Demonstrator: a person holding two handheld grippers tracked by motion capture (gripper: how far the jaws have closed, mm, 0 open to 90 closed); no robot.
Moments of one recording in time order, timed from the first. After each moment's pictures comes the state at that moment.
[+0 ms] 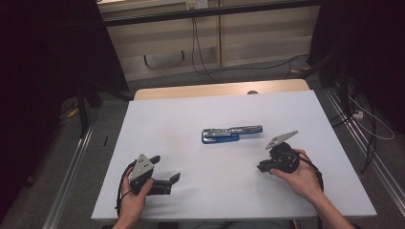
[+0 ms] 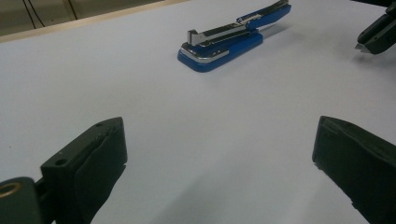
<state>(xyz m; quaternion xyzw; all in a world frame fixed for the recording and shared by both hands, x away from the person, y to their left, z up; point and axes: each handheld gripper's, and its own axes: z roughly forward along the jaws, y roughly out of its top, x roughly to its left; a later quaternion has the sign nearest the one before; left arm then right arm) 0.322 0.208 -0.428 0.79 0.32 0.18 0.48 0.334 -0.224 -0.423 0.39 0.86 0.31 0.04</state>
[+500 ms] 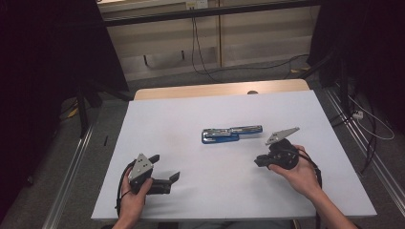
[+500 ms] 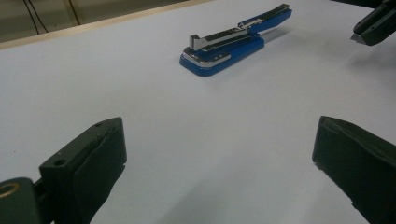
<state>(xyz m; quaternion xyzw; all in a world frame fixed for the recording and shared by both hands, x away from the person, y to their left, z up) 0.323 0.208 -0.428 0.79 0.32 0.19 0.49 0.341 -0.222 -0.414 0.38 0.86 0.34 0.06</state>
